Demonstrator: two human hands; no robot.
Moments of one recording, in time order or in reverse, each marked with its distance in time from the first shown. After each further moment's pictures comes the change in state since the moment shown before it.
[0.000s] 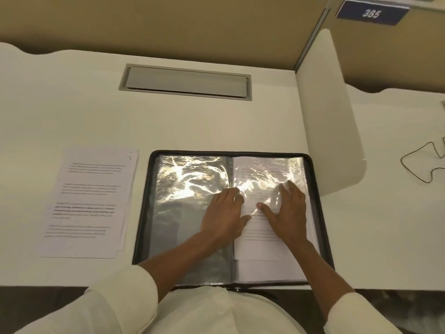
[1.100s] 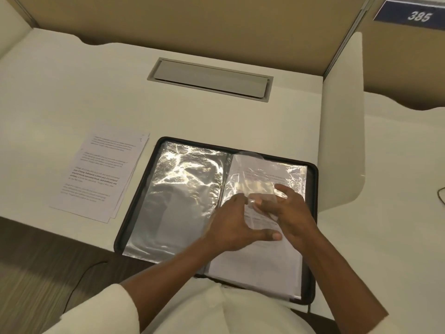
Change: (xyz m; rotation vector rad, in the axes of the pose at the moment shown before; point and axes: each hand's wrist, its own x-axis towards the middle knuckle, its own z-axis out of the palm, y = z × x) left_hand 0.007 0.118 -0.046 -0.529 -0.082 -0.494; right_hand 0.034 -0.009 -0.099 1.049 -0.619 0.415
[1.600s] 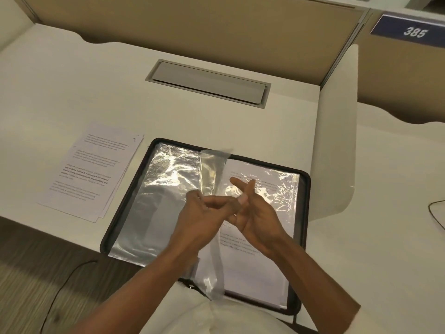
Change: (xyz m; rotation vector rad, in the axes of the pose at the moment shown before) left_hand -0.025 0.022 -0.042 -0.595 0.233 -0.423; right_hand -0.010 -0.009 0.041 0.382 -0.533 -0.049
